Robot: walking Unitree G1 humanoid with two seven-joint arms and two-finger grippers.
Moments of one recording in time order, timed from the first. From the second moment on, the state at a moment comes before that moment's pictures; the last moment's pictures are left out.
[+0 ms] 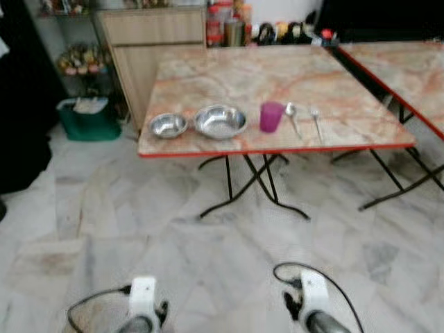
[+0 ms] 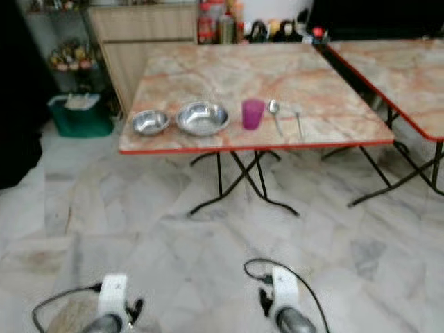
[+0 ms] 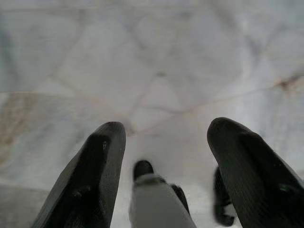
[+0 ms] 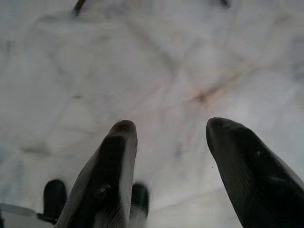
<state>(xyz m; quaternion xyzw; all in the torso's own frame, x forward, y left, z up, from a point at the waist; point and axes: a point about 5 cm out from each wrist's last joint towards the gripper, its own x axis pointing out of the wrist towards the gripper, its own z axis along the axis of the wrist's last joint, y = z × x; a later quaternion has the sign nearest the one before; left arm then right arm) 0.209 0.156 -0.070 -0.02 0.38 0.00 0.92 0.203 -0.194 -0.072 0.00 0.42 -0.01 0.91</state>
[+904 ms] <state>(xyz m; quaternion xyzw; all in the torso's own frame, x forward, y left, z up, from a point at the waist) 0.208 0.178 -0.069 0.00 0.38 0.02 0.92 0.212 -0.174 -0.069 0.01 0.40 0.01 0.91</state>
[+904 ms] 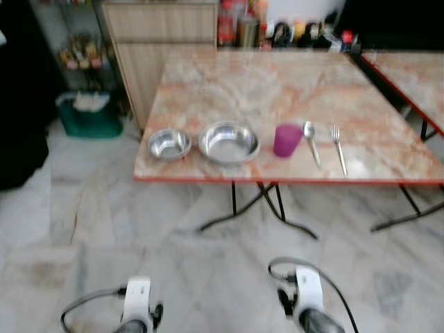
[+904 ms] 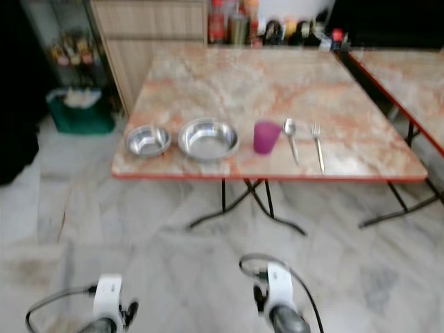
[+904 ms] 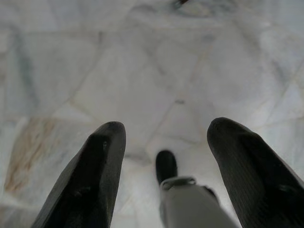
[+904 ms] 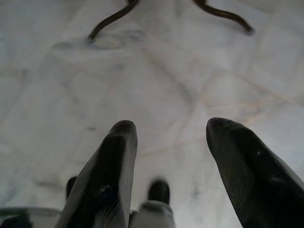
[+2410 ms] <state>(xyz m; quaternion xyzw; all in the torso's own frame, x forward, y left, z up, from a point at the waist) 0.200 0.220 -0.053 -0.01 0.27 0.09 0.96 0.208 -0.180 -0.071 0.01 0.41 0.00 0.91</state>
